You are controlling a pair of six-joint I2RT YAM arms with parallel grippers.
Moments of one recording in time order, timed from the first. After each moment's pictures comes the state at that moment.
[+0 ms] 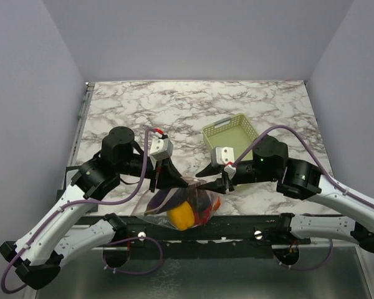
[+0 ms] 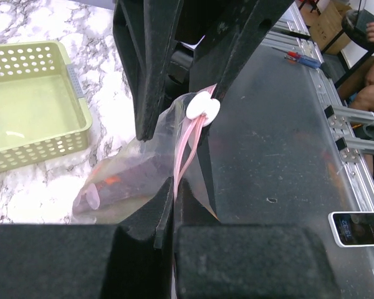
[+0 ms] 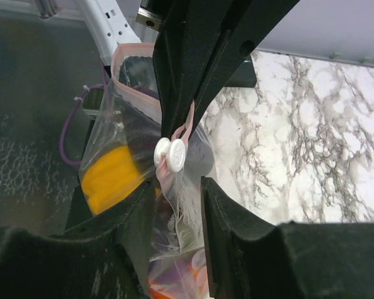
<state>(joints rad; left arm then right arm) -0.71 0.84 1.05 -0.52 0.97 -0.02 1.12 0.97 1.15 -0.43 -0.43 -0.30</state>
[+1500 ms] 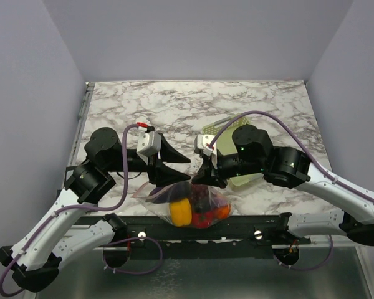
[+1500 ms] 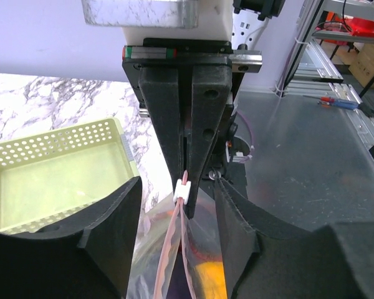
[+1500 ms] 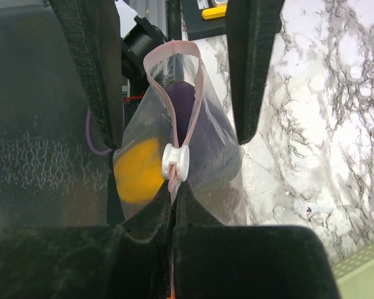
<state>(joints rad) -0.71 0.80 1.08 -0.27 0.88 -0.07 1.12 1.15 1.36 -0.65 -0.40 -0.13</state>
